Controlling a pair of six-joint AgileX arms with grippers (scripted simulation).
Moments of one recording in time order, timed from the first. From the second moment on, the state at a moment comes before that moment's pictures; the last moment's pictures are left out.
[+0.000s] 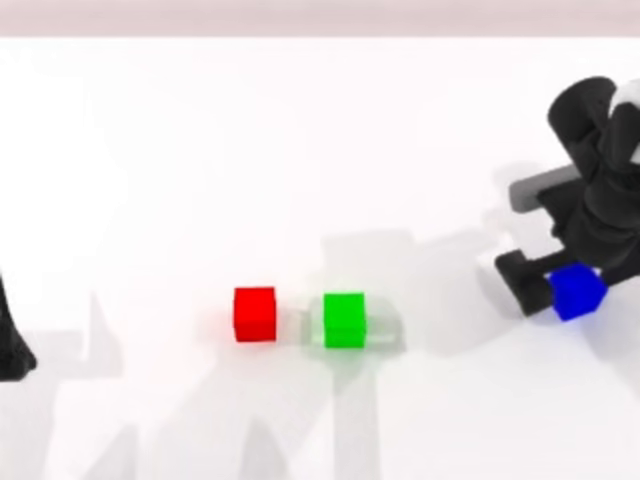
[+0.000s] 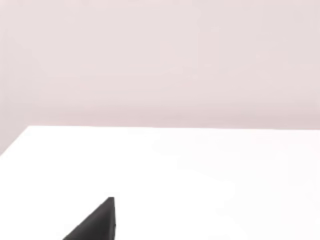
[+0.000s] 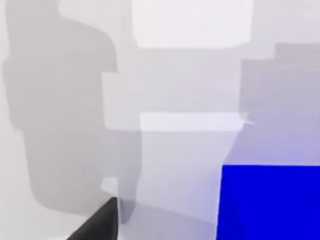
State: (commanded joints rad) left arm 0.02 0.00 0.00 0.00 0.00 0.00; right arm 0.24 2.05 1.24 -0.76 0.00 -0.11
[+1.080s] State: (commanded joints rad) left arm 0.02 0.00 0.00 0.00 0.00 0.00; right arm 0.25 2.01 1.27 -0.79 0.00 -0.11
